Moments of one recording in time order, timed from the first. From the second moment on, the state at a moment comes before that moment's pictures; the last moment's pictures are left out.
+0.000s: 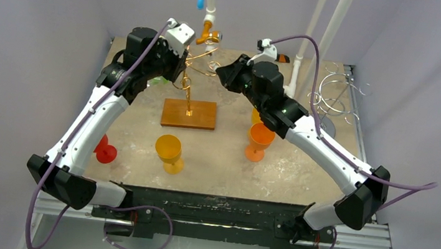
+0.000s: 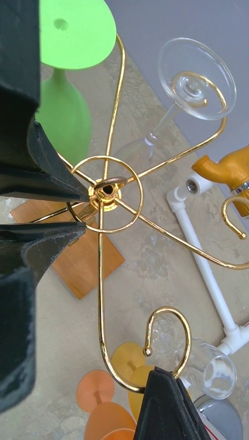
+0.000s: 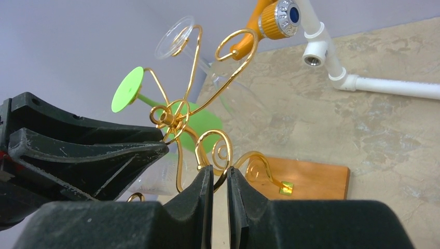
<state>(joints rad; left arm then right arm) -0.35 1.35 1.54 -0.59 0.13 0.22 0.78 1.48 1.45 -0.13 0.20 0.70</state>
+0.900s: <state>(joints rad) -0.35 1.35 1.52 -0.56 0.17 0.24 0.87 1.39 1.32 -0.07 0.24 0.78</state>
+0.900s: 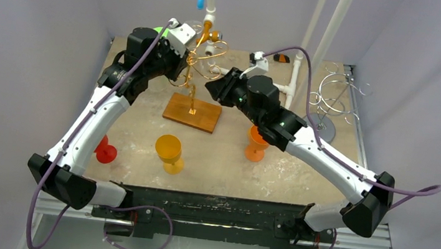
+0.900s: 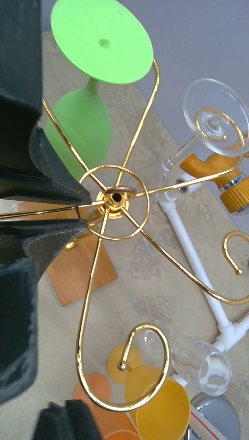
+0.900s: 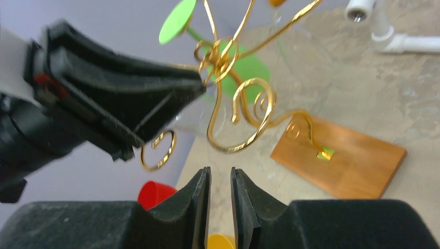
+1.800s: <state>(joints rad) -0.35 1.35 1.51 -0.52 0.14 0.25 0.73 1.37 1.56 -0.35 0.12 0.64</state>
